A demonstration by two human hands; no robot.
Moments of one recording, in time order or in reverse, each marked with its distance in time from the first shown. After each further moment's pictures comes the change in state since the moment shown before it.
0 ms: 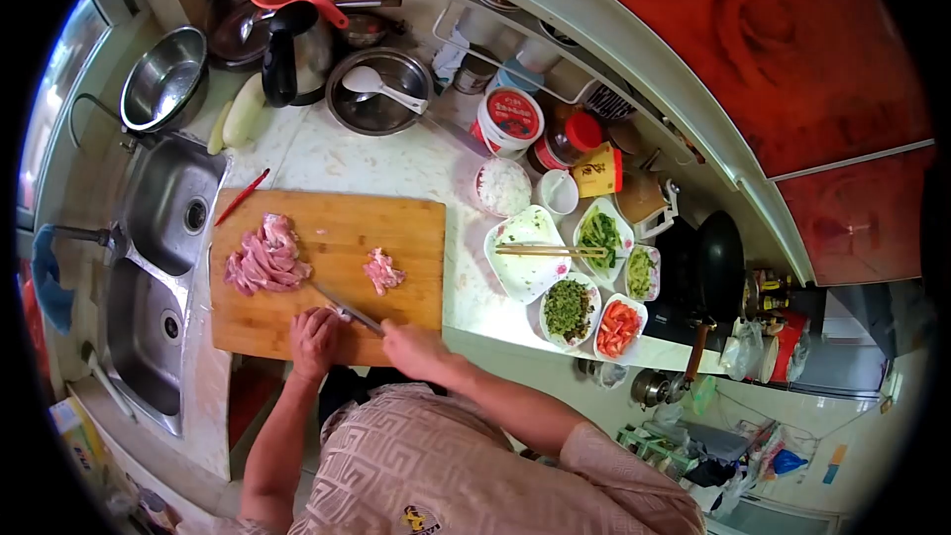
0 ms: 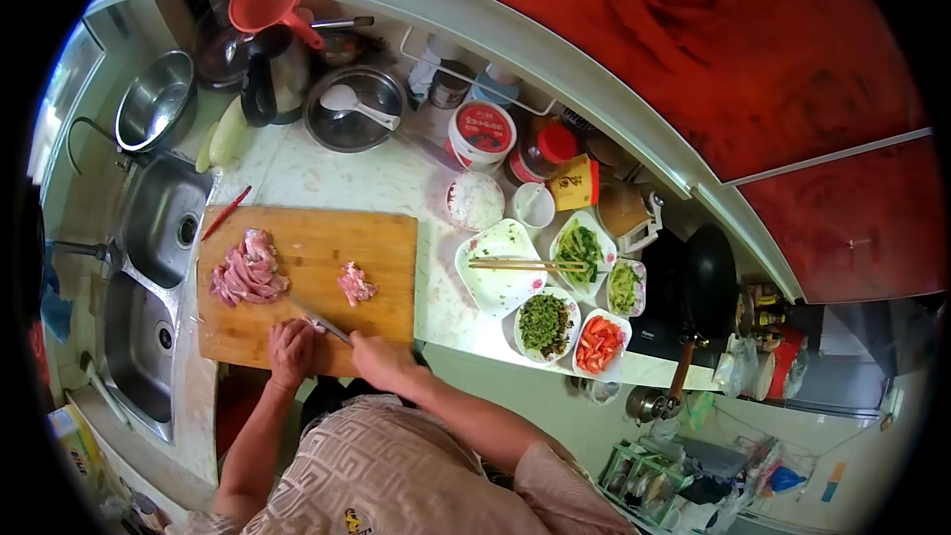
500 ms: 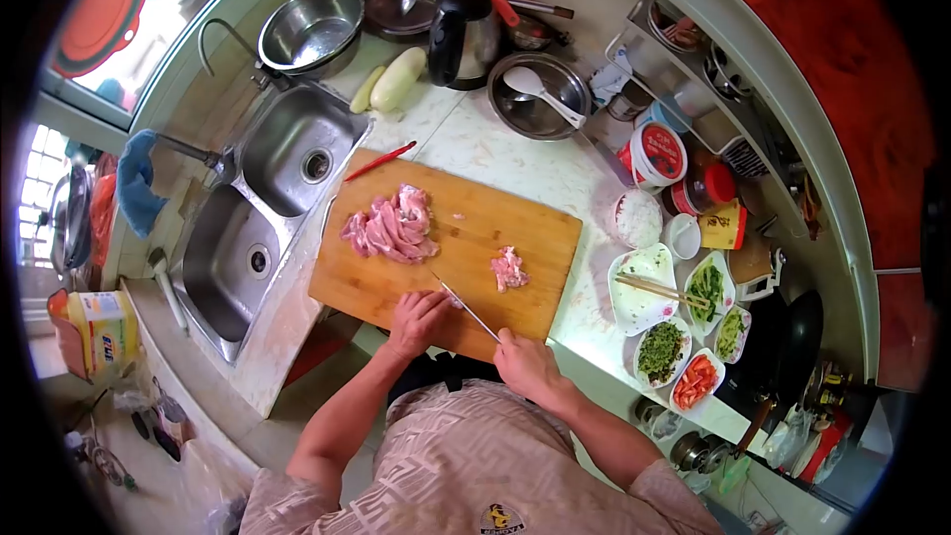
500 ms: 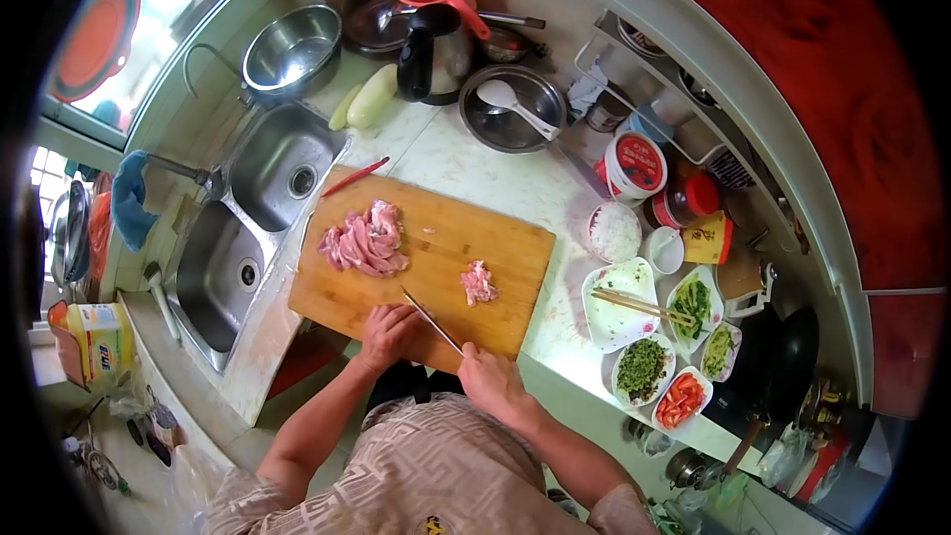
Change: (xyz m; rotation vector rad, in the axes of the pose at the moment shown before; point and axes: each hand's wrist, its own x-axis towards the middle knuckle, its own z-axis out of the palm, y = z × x) left_hand -0.001 0.008 -0.016 -0.002 0.036 -0.036; right_hand -0.029 -0.020 -0.022 -0.193 -0.001 -0.092
